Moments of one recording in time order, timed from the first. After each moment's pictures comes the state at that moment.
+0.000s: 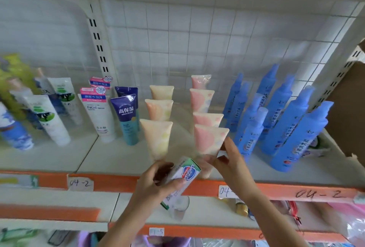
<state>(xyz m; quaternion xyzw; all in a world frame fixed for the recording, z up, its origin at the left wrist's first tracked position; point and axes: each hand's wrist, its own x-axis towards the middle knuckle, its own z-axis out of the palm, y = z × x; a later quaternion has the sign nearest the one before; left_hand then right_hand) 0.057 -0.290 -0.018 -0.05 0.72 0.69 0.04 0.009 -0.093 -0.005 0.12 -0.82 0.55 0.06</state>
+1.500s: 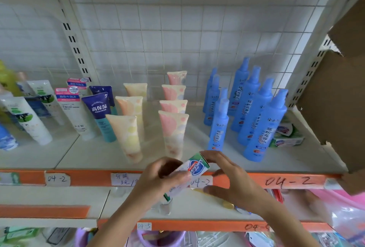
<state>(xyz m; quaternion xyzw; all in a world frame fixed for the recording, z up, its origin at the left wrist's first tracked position) 0.063 -0.215 0.004 0.02 0.75 0.65 0.09 0.048 -0.003 -0.003 0.27 -0.86 0.42 -0.02</state>
